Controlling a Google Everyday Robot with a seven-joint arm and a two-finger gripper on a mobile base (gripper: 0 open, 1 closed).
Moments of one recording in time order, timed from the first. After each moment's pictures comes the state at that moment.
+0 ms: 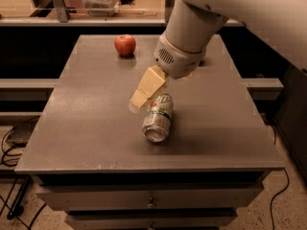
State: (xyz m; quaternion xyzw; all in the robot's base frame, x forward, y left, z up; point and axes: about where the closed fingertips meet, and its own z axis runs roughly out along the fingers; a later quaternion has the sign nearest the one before) arm 0.508 -0.019 0.901 -0.39 0.91 0.11 0.10
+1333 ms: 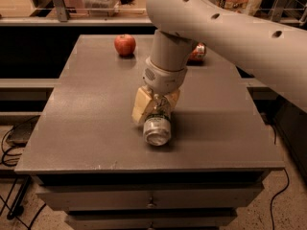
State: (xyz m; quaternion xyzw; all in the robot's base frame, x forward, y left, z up) arm 0.513 0.002 0.834 -0.32 0.94 0.10 0.01
